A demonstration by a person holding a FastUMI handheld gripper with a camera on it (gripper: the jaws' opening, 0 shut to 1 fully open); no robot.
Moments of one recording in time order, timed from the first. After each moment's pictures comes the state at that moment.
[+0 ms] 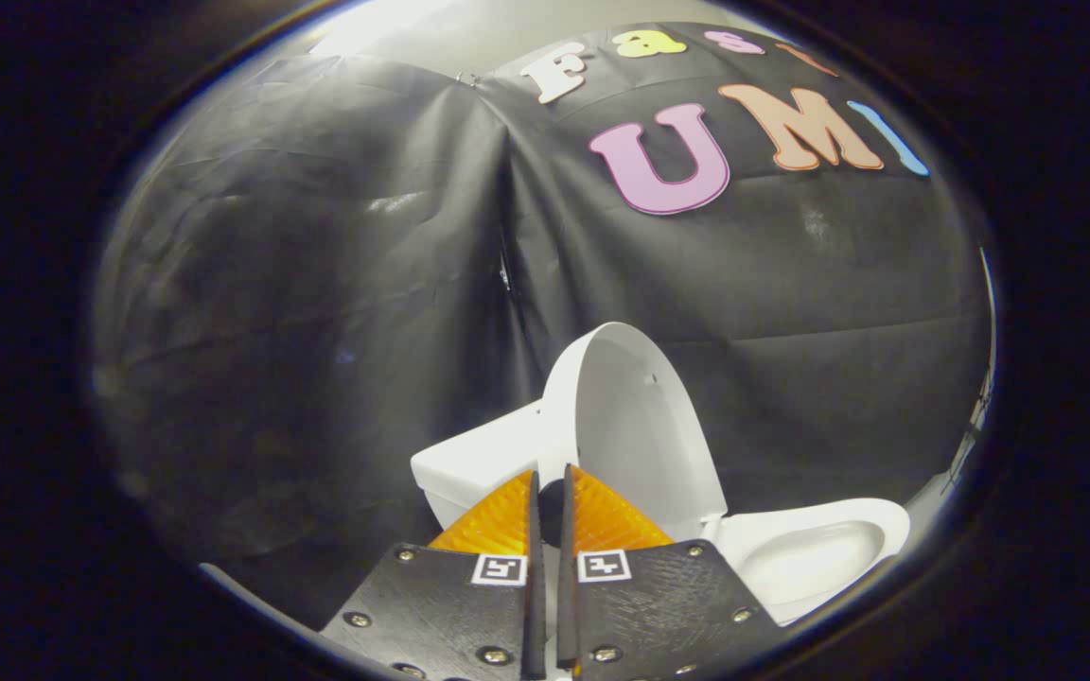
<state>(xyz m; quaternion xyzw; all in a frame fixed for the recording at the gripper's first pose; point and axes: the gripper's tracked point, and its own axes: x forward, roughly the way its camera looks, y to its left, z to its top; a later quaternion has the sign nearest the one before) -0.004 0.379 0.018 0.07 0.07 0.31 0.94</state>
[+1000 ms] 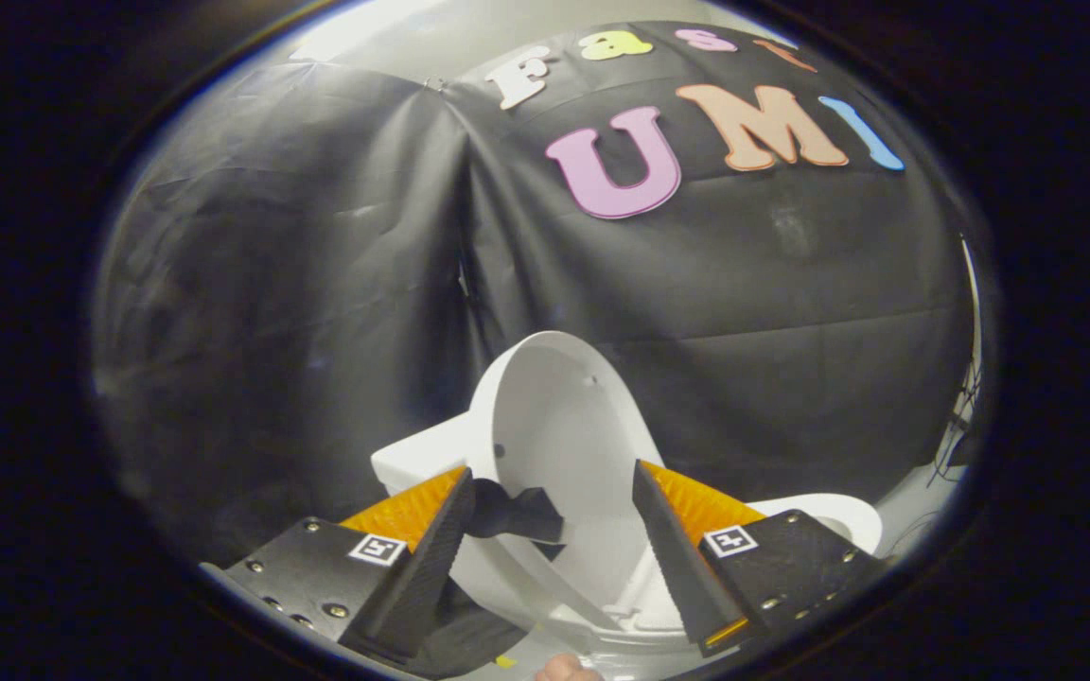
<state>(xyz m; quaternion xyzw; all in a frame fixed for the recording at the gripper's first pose) 0.006 0.296 0.026 0.08 0.07 0.26 0.96</state>
